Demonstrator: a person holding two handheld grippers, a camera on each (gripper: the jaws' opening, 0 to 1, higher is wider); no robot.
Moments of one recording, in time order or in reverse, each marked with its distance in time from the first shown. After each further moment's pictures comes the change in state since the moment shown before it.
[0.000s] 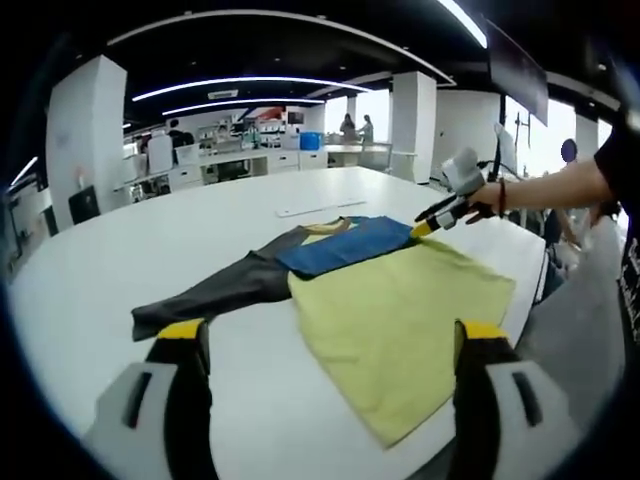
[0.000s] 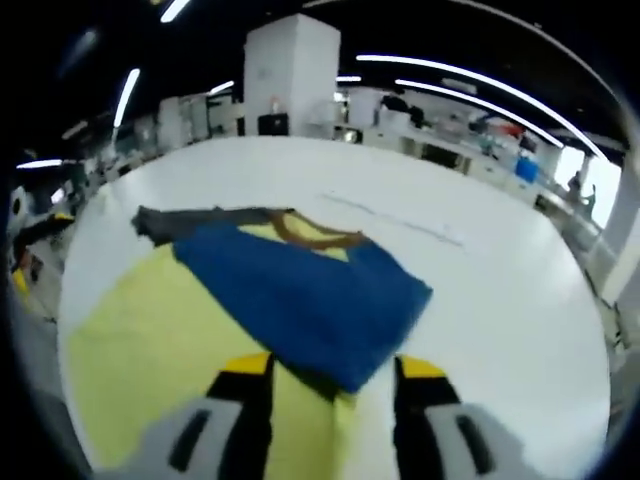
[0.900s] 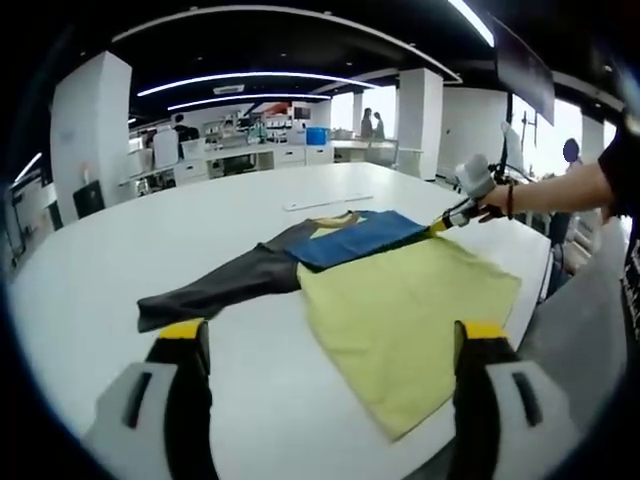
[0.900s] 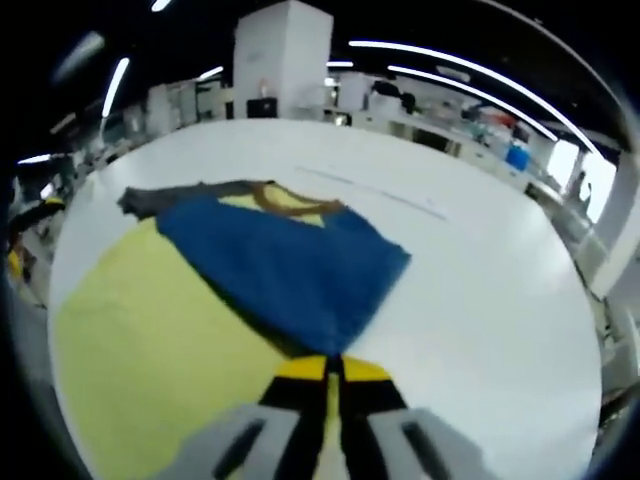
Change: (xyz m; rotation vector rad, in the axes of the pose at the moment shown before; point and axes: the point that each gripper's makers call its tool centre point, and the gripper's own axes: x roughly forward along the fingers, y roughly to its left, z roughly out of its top) left arm -0.002 0.009 -0.009 -0.014 0.024 0.027; right arm 0.000 -0.024 -0.032 -0.014 0.090 -0.055
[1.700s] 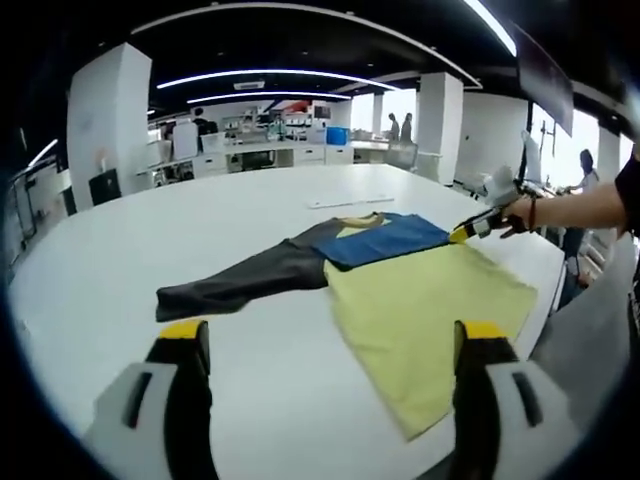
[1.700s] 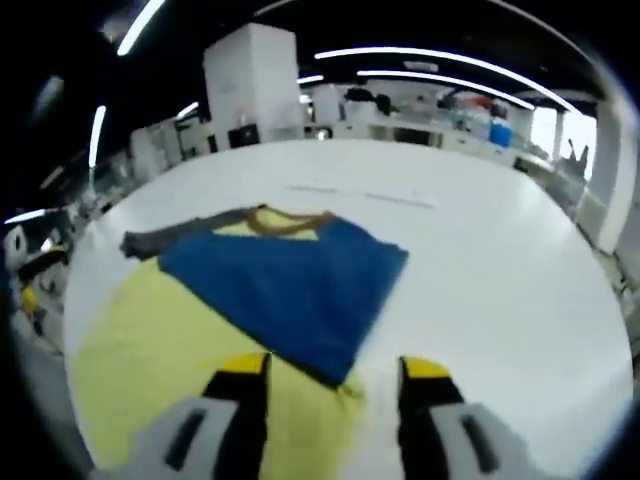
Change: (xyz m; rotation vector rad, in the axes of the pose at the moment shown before) left arm -0.004 0.029 0.000 -0.055 -0.005 0.081; right arm -0.012 0.004 0.015 0.206 -0.131 0.069
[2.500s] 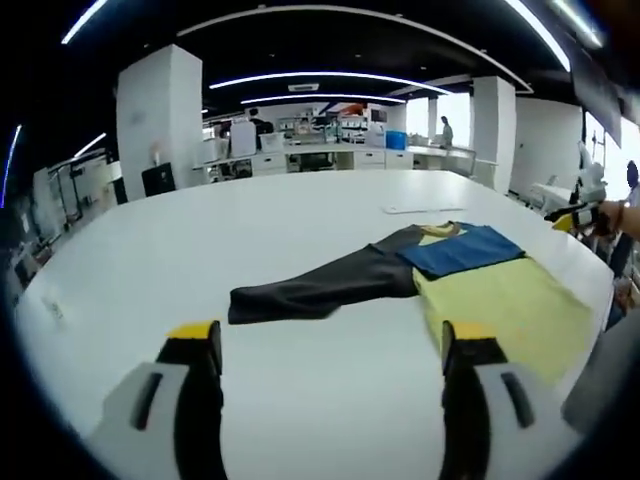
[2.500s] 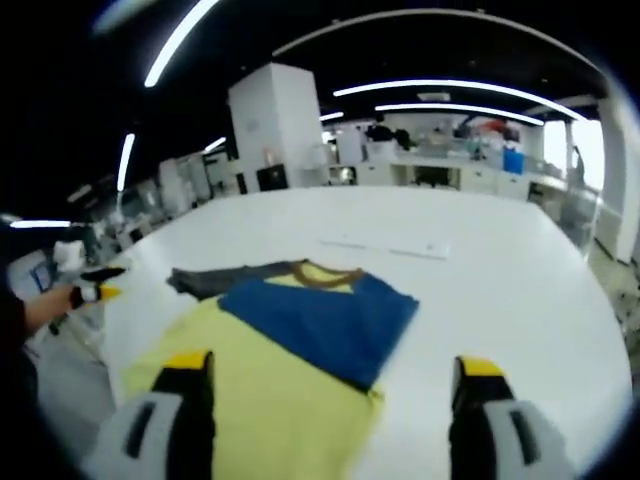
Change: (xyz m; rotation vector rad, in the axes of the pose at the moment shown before) left arm 0.002 0.096 0.004 -0.057 -0.020 0.274; right arm -0.079 0.024 0.034 -0.027 -0.159 0.102
